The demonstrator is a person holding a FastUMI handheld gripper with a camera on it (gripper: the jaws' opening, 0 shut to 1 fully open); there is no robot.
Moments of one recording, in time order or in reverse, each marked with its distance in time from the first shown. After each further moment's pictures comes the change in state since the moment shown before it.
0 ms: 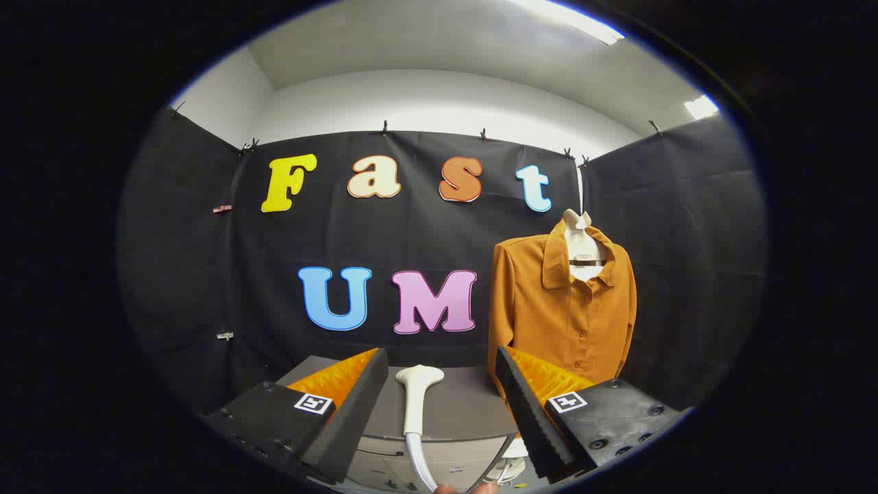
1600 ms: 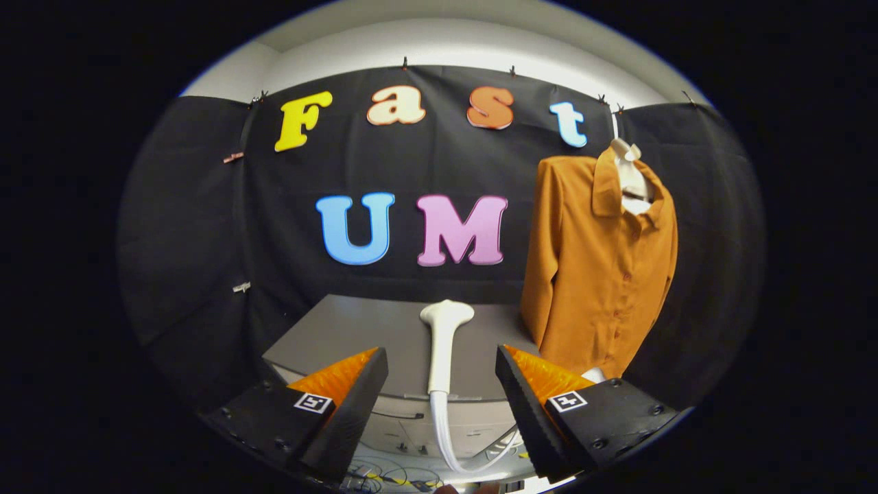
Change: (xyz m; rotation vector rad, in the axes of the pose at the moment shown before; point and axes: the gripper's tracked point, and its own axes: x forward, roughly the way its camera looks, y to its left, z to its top) arm 0.038 0.047 -0.125 0.000 0.386 0.119
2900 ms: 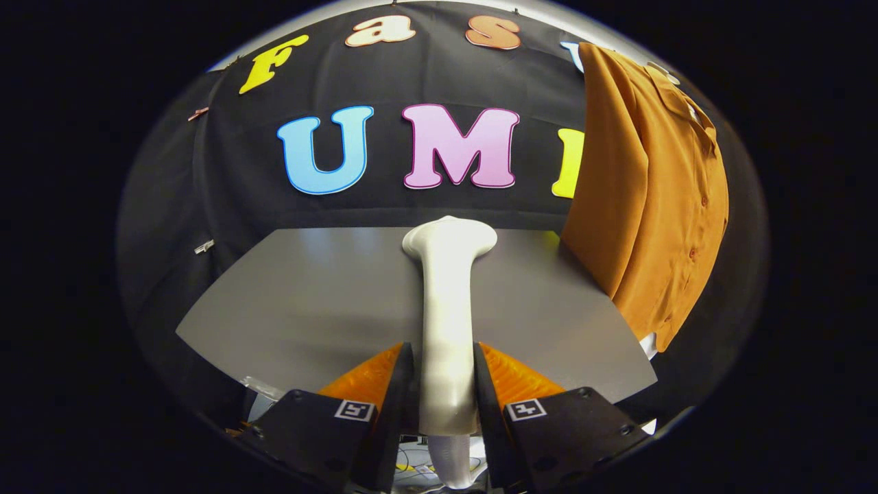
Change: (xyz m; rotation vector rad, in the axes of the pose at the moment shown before) arm 0.162 -0.020 -0.106 -0.015 0.189 -0.086
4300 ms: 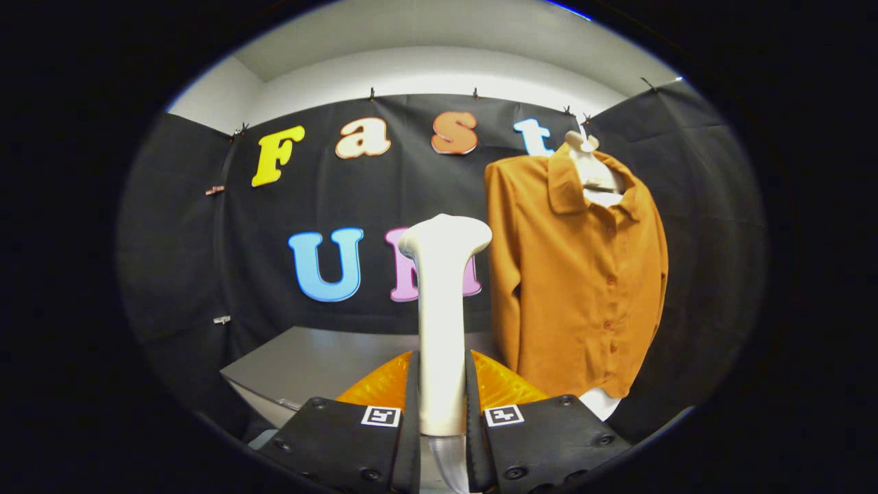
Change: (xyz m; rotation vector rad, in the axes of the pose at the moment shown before) arm -0.164 -0.116 0.105 0.089 -0.553 0.024
